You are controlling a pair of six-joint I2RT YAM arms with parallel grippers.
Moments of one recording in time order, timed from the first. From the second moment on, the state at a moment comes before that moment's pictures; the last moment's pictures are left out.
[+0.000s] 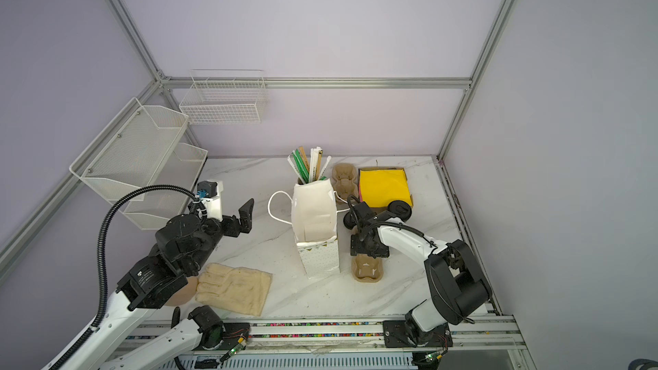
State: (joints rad) left arm -0.65 0.71 0.98 -0.49 -0.50 -0.10; right arm 0.55 1.51 0.92 -0.80 0.03 0.59
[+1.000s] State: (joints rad) left arm -0.65 0.72 0.97 -0.48 -0.50 -0.09; right arm 0.55 1.44 0.94 -0.87 0.06 0.59
